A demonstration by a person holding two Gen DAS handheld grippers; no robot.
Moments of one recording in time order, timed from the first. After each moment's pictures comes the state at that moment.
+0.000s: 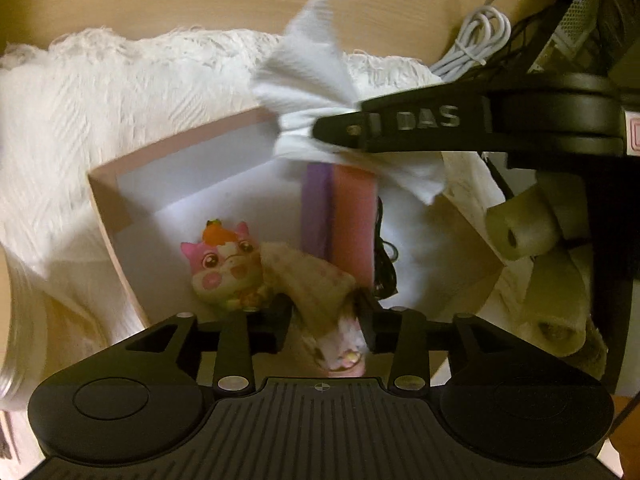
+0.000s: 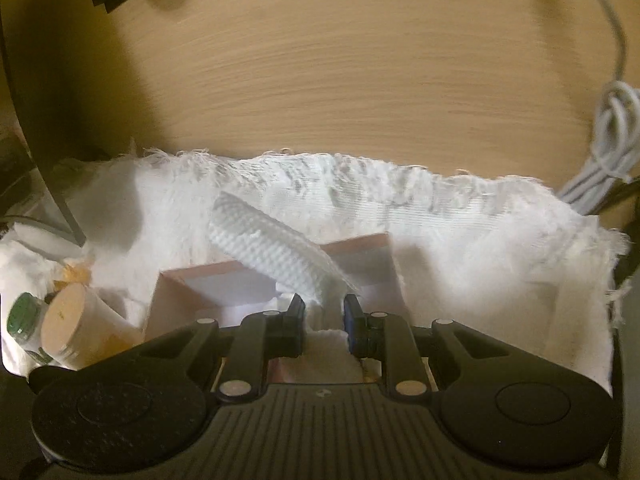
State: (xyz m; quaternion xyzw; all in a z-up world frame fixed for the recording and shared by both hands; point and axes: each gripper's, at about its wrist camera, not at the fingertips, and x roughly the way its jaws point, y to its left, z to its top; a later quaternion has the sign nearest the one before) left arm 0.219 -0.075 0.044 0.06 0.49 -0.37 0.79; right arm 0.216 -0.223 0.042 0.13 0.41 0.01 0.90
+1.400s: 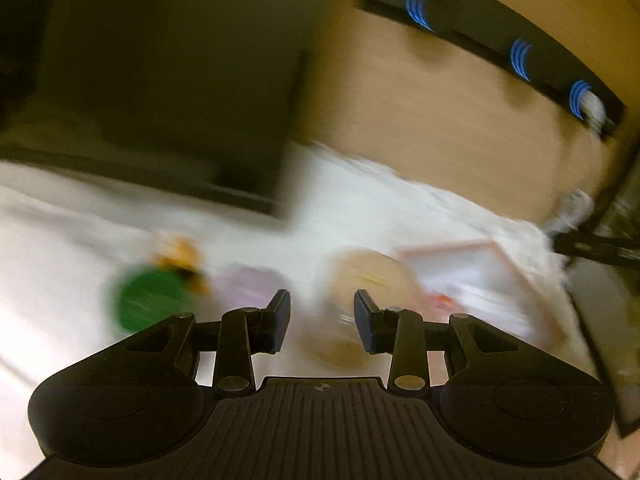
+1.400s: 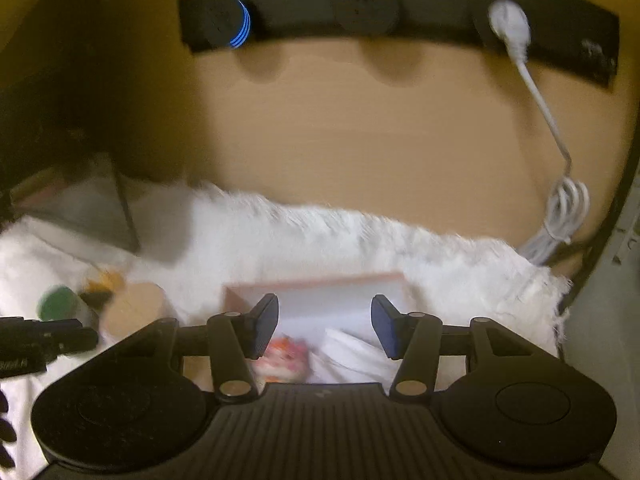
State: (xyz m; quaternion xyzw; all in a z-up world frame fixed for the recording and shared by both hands) left arm 0.197 0.163 0.130 -0.04 0.35 -0.18 0.92; right arm 0.147 -0.163 0.135 0.07 0.33 -0.01 0.94
